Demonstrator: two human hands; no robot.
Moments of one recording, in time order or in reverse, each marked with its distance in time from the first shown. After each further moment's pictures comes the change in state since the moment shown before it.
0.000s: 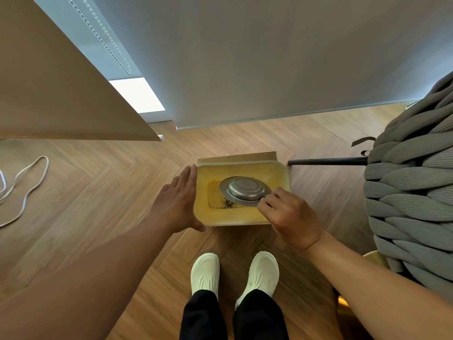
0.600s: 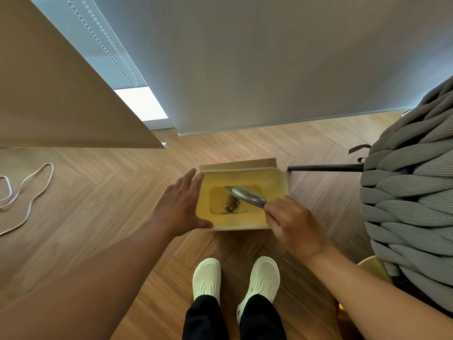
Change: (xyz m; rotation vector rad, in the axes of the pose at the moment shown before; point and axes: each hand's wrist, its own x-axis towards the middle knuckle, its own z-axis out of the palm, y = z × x) left_hand -0.003 0.002 -0.013 -0.007 0.087 0.047; right_hand -0.002 -0.012 -0.016 0.211 -0.012 0.296
